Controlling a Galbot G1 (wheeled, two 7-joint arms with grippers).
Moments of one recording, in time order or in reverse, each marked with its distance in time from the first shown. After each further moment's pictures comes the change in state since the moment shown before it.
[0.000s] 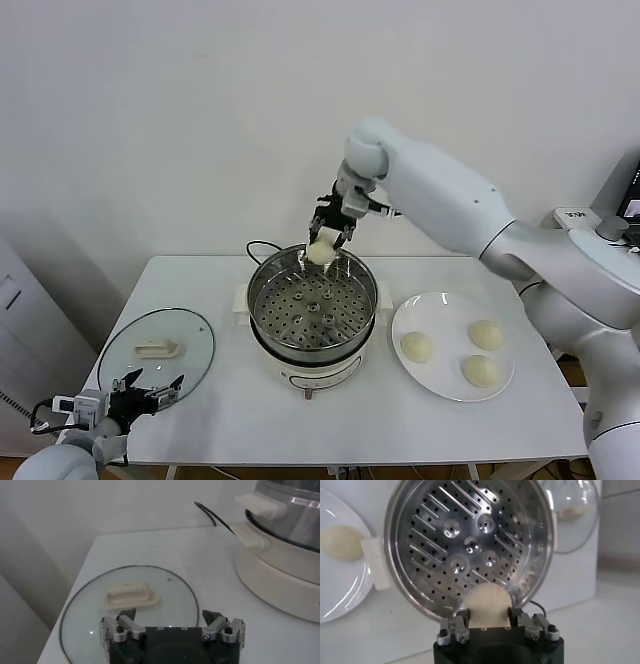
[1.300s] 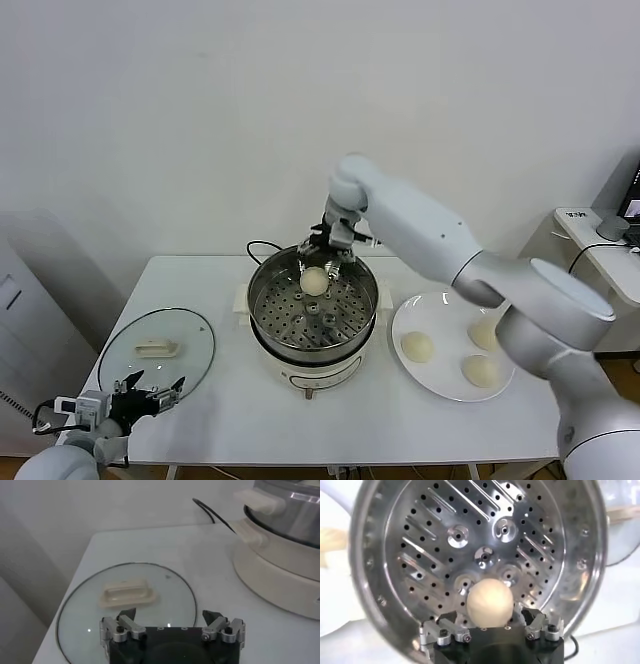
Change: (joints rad) left arm 0.002 0.002 0.003 0.005 -0.001 -0.005 0.003; right arm 0.018 -0.028 -0.038 -0.078 0.083 0.000 -0.011
